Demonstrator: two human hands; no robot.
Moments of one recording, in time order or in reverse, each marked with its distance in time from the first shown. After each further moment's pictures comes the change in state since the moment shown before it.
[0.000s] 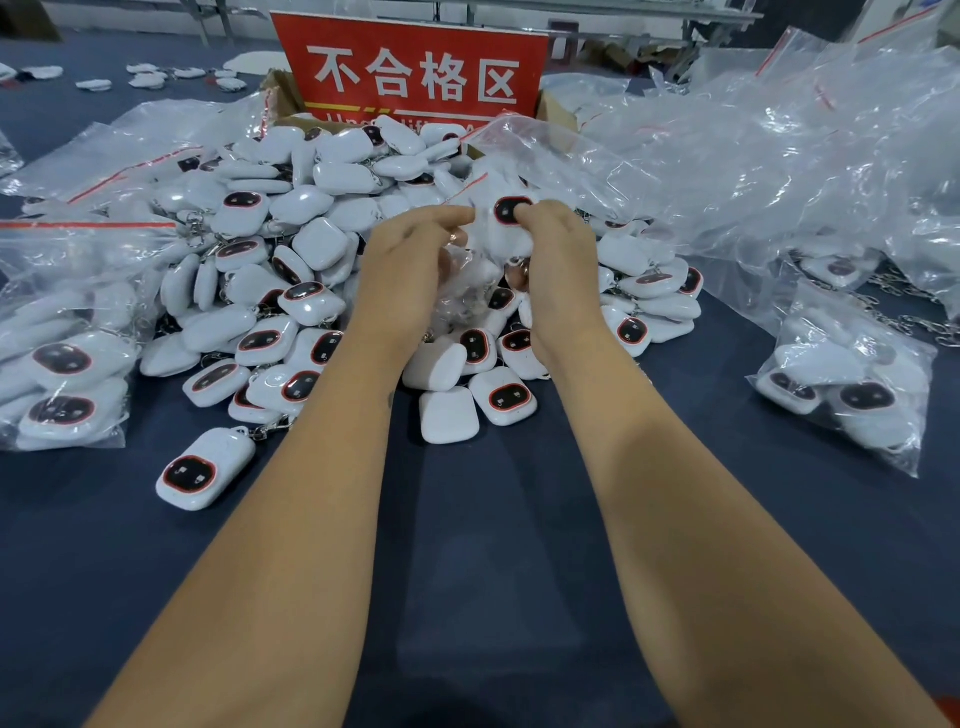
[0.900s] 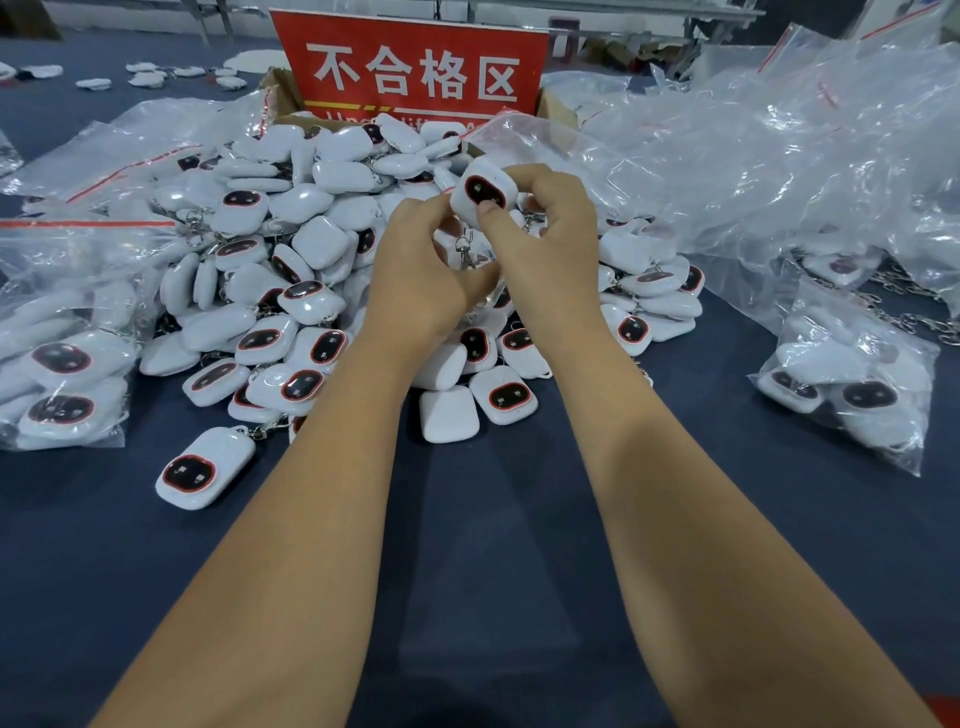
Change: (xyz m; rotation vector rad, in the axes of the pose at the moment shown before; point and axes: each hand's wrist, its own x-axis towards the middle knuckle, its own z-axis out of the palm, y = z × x) left_hand -0.006 -0.005 0.006 0.346 -0.035 0.289; right_hand -0.012 -0.007 0.005 -0.366 -0.018 -0.394
